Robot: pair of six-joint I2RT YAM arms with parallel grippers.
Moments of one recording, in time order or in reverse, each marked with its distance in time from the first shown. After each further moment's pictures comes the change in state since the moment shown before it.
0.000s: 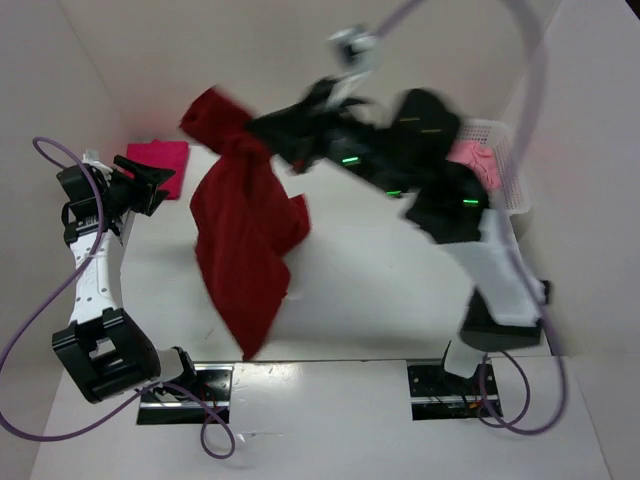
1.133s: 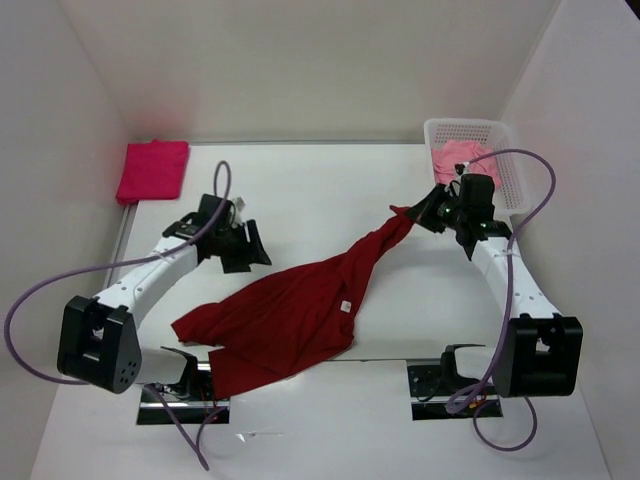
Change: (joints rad) left arm -0.684 0.052 -0.168 -0.351 -0.340 0.332; right arm -1.150 -0.598 -1.685 0.387 -0.506 0.277
